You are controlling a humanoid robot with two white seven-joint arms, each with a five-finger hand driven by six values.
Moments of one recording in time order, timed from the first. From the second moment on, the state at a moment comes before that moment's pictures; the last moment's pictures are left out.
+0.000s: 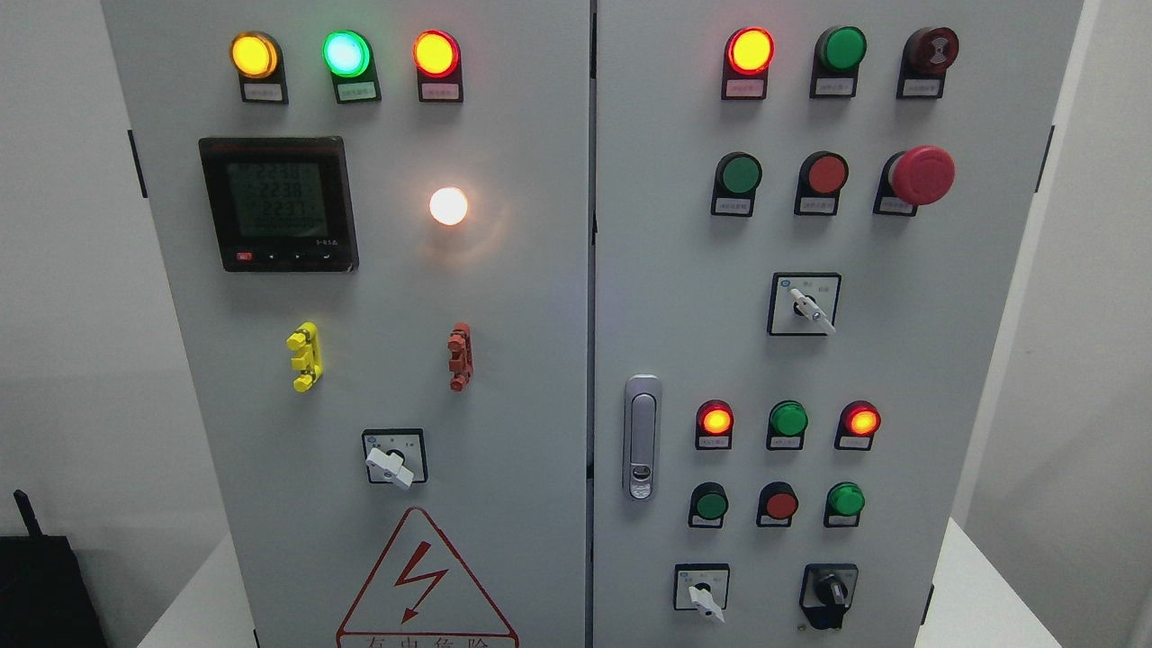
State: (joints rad) left arm 0.13 -0.06 0.04 -0.11 0.00 -0.04 -0.16; right arm 0.32 0.06 0.00 -0.78 0.10 -0.37 0.09
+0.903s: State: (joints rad) left arm 0.13 -0.06 0.04 -0.11 0.00 -0.04 -0.16; right arm 0.40 0.07 -0.02 -1.24 0.10 -0.37 0.09
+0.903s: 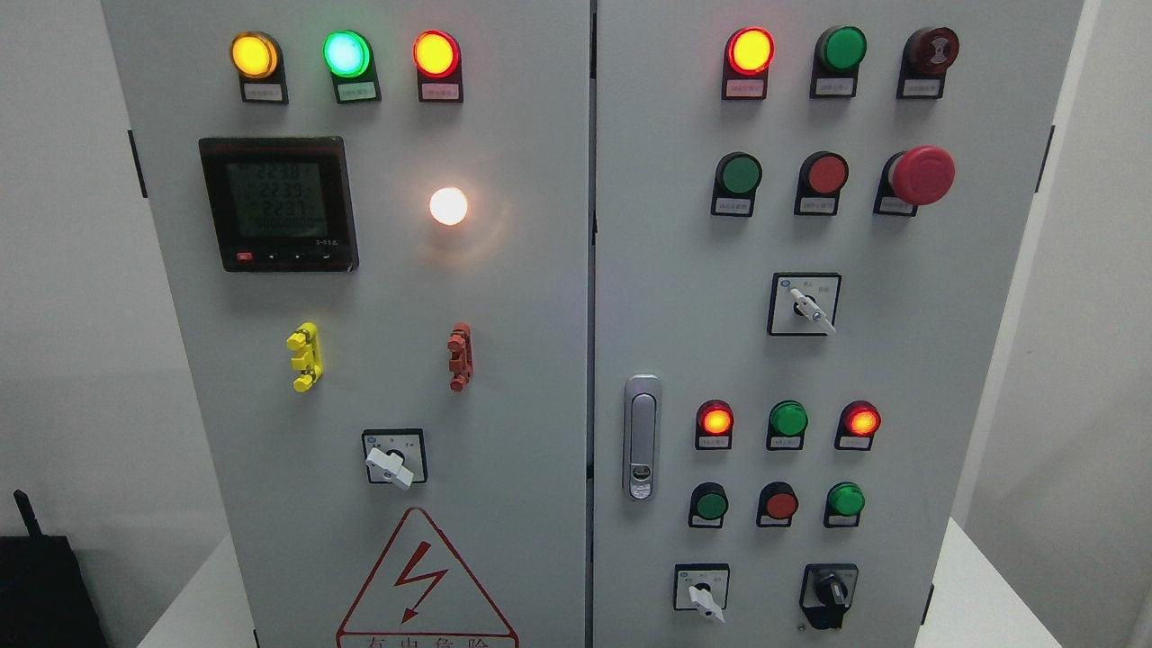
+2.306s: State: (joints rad) left arm 0.13 -0.06 0.04 -0.11 0.00 -0.04 -0.16; right arm 0.40 0.07 -0.04 -1.61 0.06 -0.38 0.09
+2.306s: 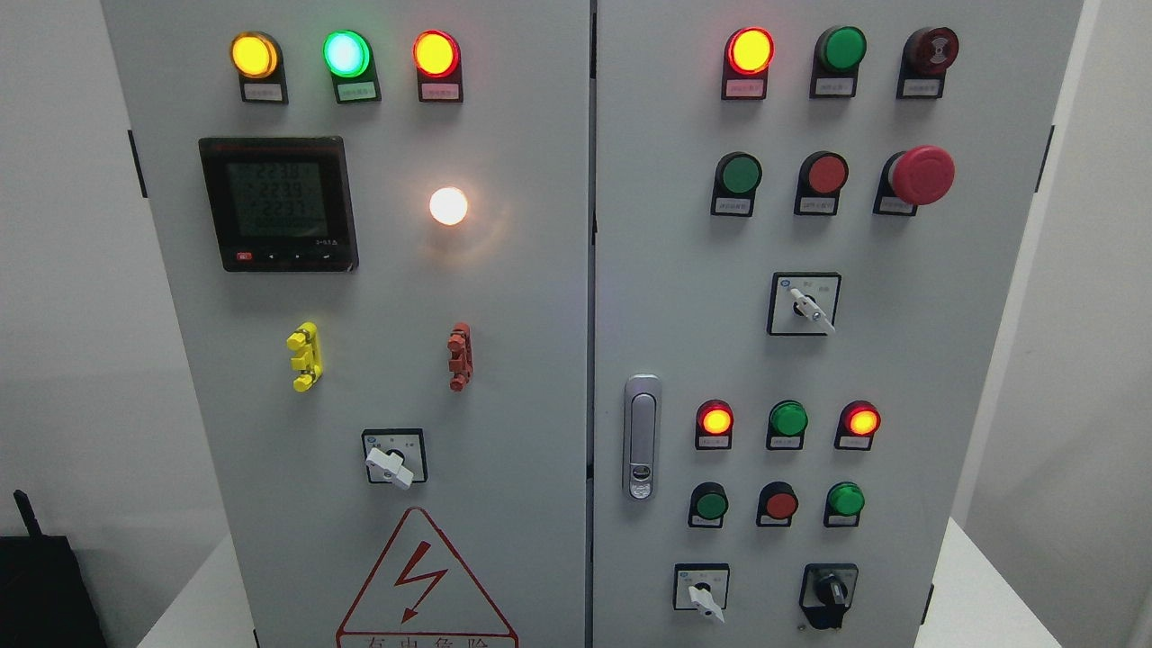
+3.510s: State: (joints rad) left arm 0.13 -0.06 0.04 -0.11 0.00 -0.03 -0.16; right arm 0.19 0.07 -0.07 -1.69 0.02 -0.29 0.08
